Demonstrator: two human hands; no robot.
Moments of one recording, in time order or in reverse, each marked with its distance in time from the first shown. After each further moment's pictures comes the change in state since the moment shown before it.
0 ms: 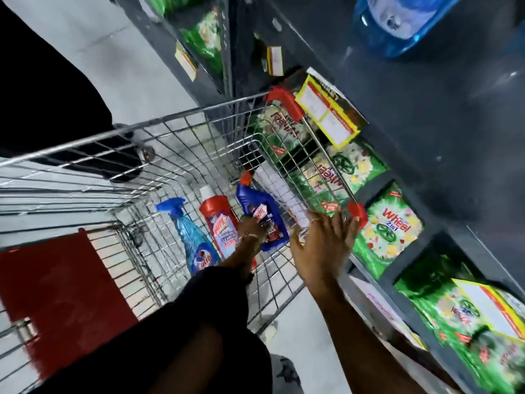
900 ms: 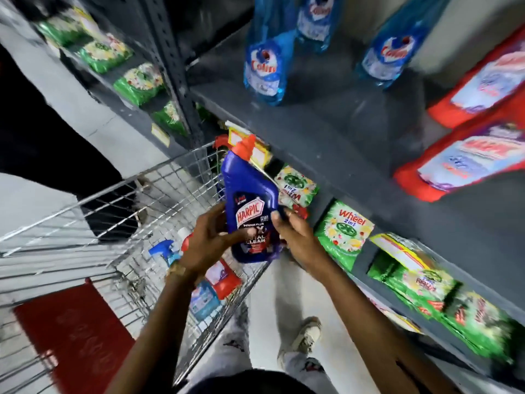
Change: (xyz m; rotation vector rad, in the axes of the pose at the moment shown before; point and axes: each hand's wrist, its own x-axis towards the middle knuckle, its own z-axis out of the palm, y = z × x) left_hand -0.161 0.097 -0.004 0.038 -0.180 0.728; right_hand -0.038 0.044 -0.105 1.353 -0.330 -0.044
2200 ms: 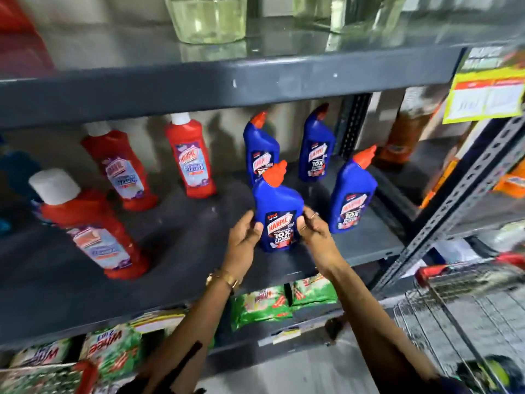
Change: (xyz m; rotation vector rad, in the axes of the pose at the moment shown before) left_hand -0.019 0.035 0.493 0.110 -0.760 0.391; right_hand -0.270 0.089 -0.366 0.342 1.012 -0.485
